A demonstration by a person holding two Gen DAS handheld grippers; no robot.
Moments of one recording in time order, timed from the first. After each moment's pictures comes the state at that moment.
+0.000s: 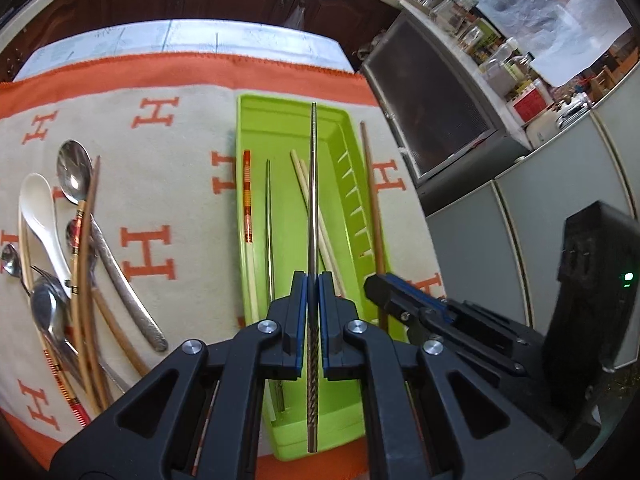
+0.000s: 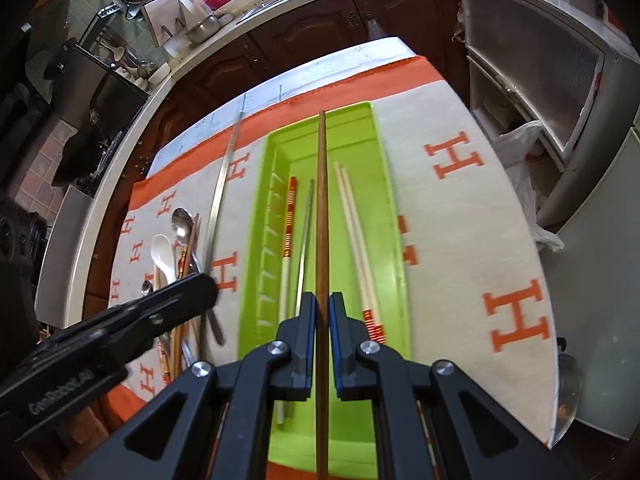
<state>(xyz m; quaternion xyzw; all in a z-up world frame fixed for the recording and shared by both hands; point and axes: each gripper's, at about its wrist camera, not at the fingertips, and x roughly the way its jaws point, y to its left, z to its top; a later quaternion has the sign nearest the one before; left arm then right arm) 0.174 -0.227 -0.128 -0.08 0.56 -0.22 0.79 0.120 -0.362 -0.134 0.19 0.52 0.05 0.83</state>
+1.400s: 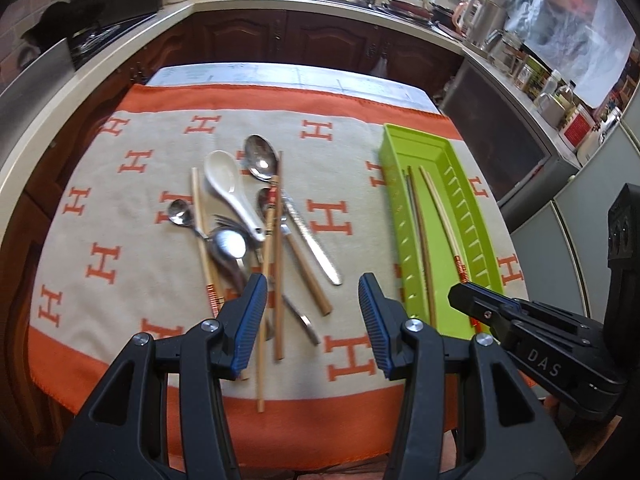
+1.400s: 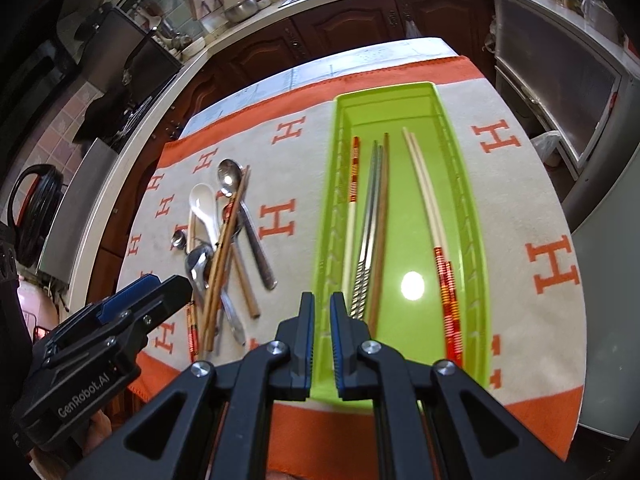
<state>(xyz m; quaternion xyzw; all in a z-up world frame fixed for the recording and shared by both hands) 0.076 -0.081 -0.092 -0.05 0.48 -0.09 0.87 0.073 -0.292 -0.114 0.16 0.53 0.09 0.83</state>
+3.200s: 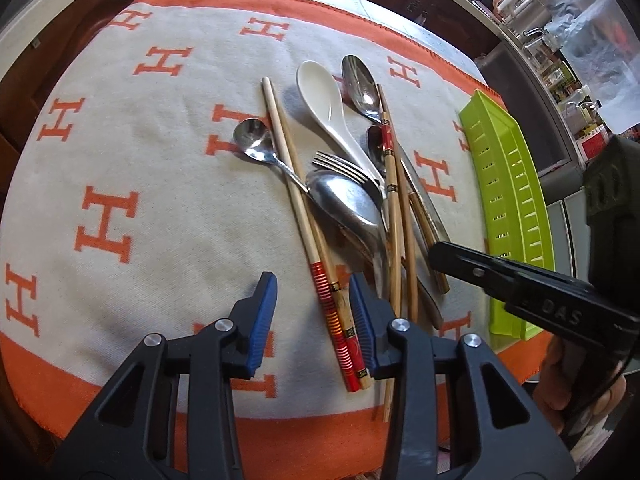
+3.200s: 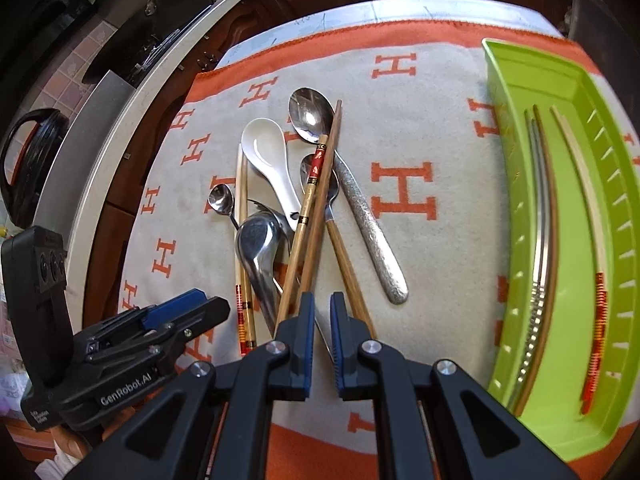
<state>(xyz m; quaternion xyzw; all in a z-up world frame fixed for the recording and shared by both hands) 0.131 0.016 -0.187 -0.12 0.59 -0.10 0.80 0.135 -0.184 -0.164 0.14 0.60 0.17 0.77</state>
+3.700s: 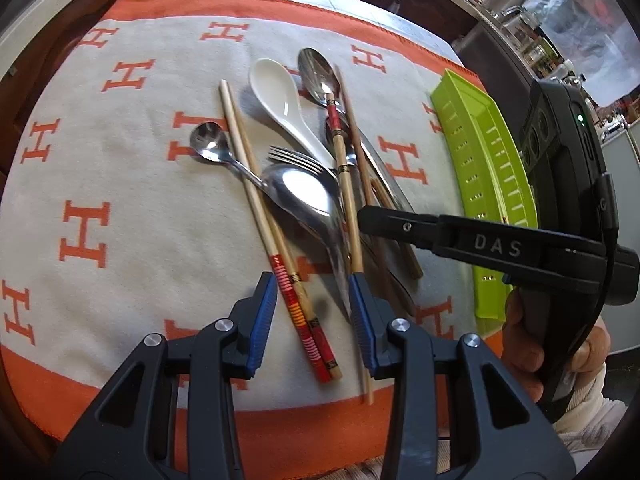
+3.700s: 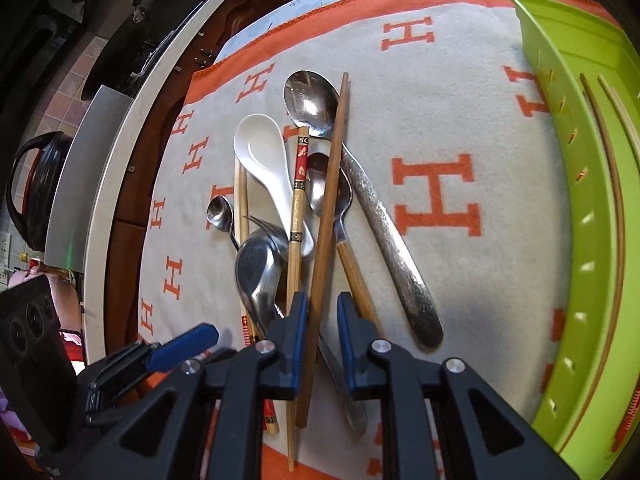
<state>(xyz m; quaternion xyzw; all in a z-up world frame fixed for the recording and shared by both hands) 0.128 -0.009 -0.180 -0.09 0.59 -0.14 0.79 0.165 -0.183 -0.197 0.20 0.62 0.20 0.73</state>
